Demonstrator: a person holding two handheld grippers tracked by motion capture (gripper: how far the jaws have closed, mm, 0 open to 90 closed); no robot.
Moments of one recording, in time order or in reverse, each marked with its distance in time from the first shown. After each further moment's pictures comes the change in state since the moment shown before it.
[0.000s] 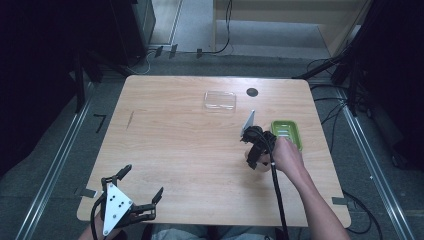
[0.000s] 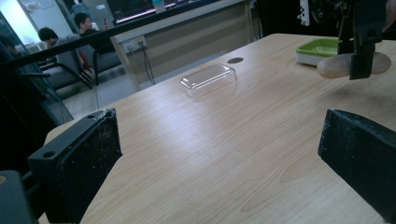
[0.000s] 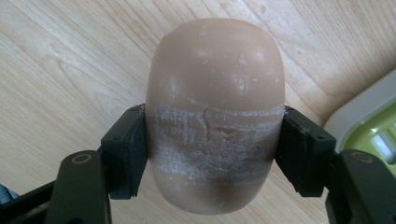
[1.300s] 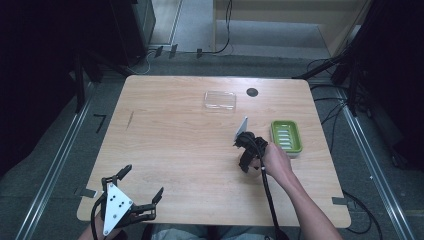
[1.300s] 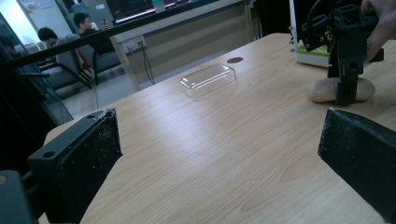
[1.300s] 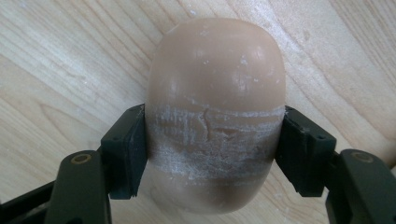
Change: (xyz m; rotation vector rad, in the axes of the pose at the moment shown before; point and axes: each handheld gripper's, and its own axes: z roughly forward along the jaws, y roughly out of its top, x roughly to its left) left arm 0.000 0.000 0.000 -0.001 0.000 0.000; right arm 0.010 0.016 0.037 -0.017 0.016 0.024
